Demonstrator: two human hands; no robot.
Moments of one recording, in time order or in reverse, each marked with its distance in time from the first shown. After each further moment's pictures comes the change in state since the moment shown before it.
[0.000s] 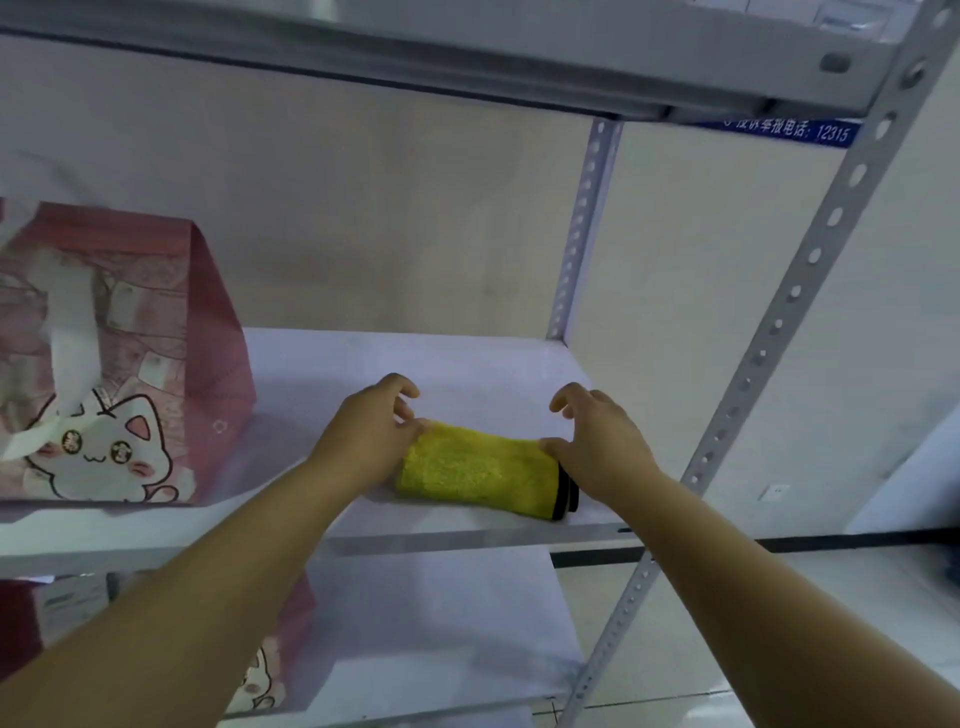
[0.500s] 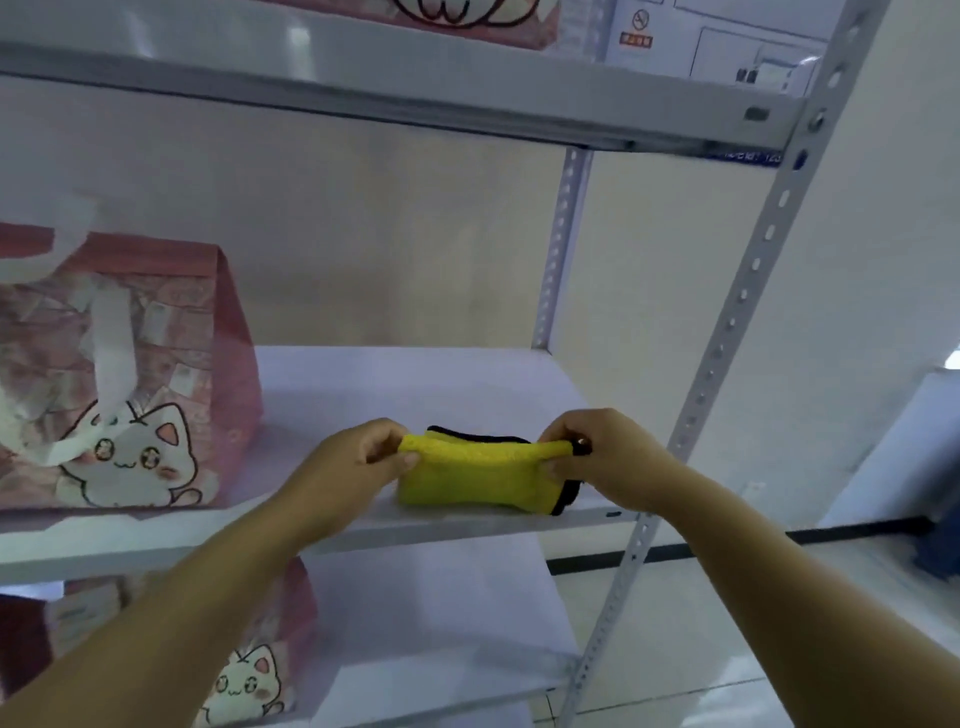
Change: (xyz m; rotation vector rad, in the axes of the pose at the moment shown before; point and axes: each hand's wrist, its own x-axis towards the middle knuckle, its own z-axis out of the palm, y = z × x) left_hand -0.057 -0.002 -0.040 -0.218 -0.215 0.085; right_hand -0.045 -0.016 -0.043 0.222 -0.214 -0.126
